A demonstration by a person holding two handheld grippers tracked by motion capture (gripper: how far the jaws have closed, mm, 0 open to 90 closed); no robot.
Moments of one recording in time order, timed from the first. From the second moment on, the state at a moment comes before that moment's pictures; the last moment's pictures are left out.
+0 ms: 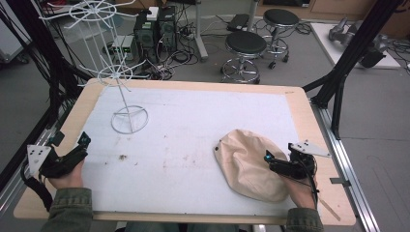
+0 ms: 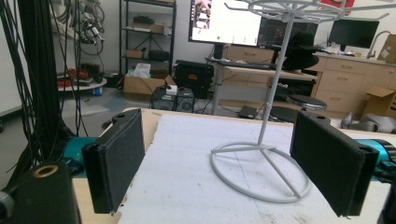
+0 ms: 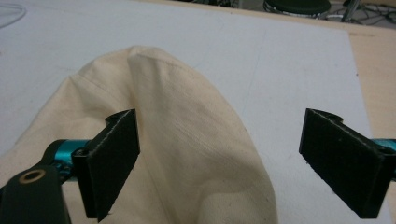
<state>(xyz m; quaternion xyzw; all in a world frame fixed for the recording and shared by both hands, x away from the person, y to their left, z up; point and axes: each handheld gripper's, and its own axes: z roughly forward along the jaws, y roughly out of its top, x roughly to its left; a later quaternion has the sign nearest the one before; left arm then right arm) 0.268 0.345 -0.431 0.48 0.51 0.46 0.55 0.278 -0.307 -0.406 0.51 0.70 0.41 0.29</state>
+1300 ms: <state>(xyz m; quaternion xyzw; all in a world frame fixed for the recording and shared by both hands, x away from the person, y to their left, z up) 0.269 0.343 -0.431 0.48 0.50 0.46 0.55 0.294 -0.297 -0.419 0.57 0.75 0.24 0.23</state>
